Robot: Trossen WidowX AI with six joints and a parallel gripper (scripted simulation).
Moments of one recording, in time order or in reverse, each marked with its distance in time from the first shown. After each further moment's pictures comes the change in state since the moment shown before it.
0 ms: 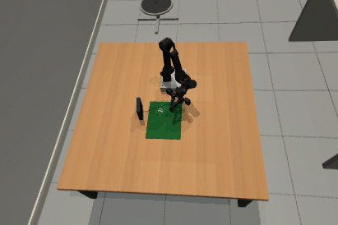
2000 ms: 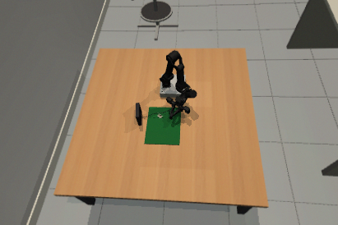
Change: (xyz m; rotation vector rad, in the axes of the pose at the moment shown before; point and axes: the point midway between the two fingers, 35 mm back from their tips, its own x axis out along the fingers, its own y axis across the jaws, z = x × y) arm 0.002 0.000 -0.047 -0.004 0.004 0.003
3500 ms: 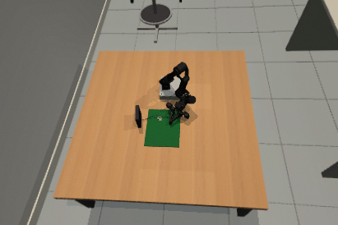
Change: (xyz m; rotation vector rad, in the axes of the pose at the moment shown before) arm 0.007 -0.003 -0.043 -0.010 0.002 -0.002
